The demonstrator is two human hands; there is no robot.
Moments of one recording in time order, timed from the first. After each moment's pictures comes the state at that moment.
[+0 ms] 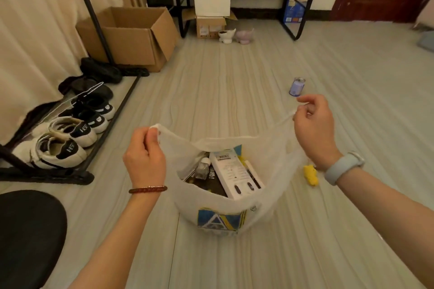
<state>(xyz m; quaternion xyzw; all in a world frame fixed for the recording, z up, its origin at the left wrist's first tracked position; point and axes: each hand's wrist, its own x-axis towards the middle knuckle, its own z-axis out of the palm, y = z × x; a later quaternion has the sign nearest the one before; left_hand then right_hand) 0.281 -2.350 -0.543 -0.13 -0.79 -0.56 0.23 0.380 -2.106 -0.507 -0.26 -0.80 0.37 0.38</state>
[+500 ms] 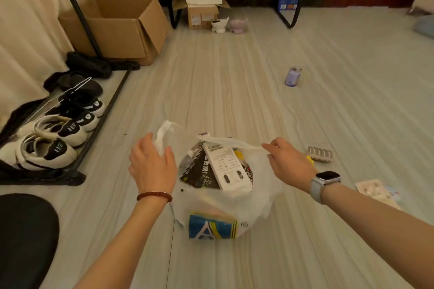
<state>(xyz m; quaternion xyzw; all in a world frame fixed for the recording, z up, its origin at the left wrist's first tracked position) 0.276 -2.336 -0.594 -0.08 -0.94 -0.33 0.10 0.400 -2.098 -0.594 -0.16 -0.98 0.10 0.02</state>
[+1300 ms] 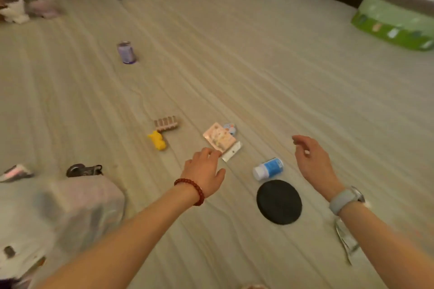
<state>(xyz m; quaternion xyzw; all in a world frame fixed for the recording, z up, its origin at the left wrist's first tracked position) 0.559 -2.033 -0.642 -0.63 -0.73 -0.07 -0.23 0.780 -1.944 -0.629 -0.62 -0.69 0.28 0.24</state>
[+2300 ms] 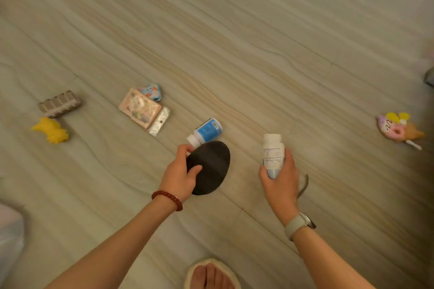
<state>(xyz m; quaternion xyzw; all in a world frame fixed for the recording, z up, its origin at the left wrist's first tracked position) 0.677 -1.999 -0.718 -0.50 -0.71 -0.24 -0.44 0.884 -1.998 -0.748 -0.78 -0.50 0.28 0.27</state>
